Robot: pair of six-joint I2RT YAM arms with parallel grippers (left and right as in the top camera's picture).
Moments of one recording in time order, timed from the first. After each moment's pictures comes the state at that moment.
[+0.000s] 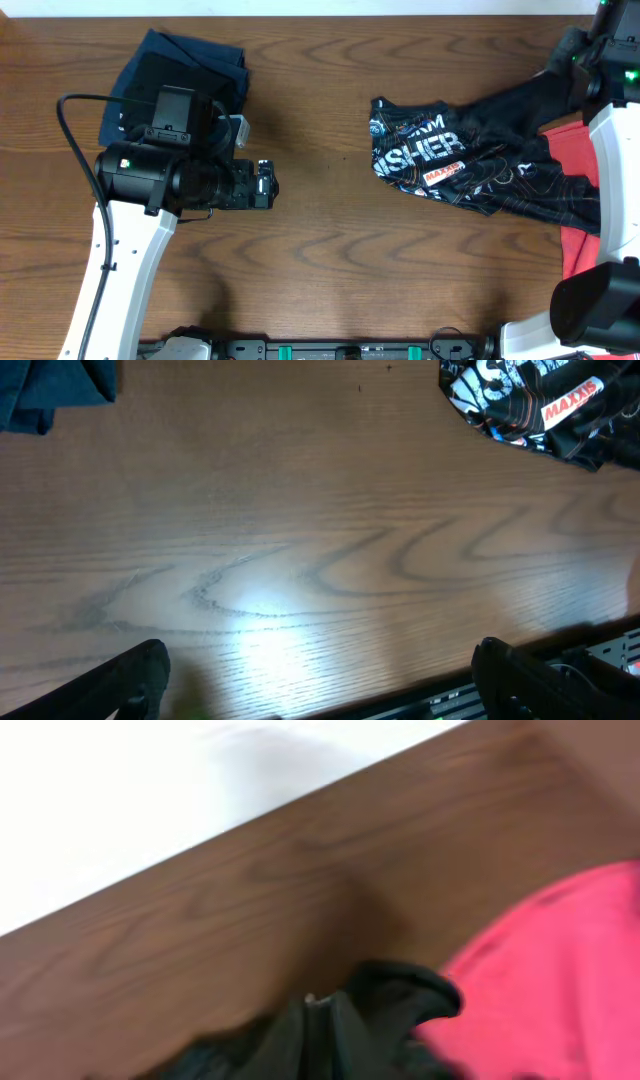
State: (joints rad) left arm -0.19 1.31 1.41 -1.35 0.29 -0.17; right arm -0.16 1.69 1.65 -0.67 0.12 0.30
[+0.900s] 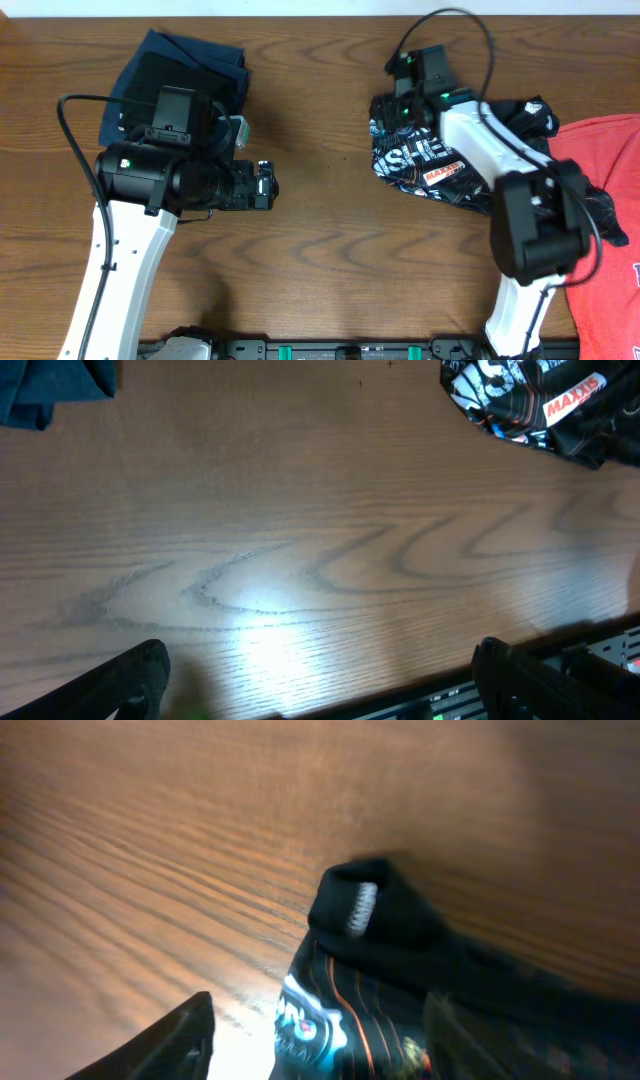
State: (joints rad) left arm -0.19 1.31 1.41 -1.36 0.29 -0.17; right arm 0.28 2.07 1.44 -0.35 -0.21 0.09
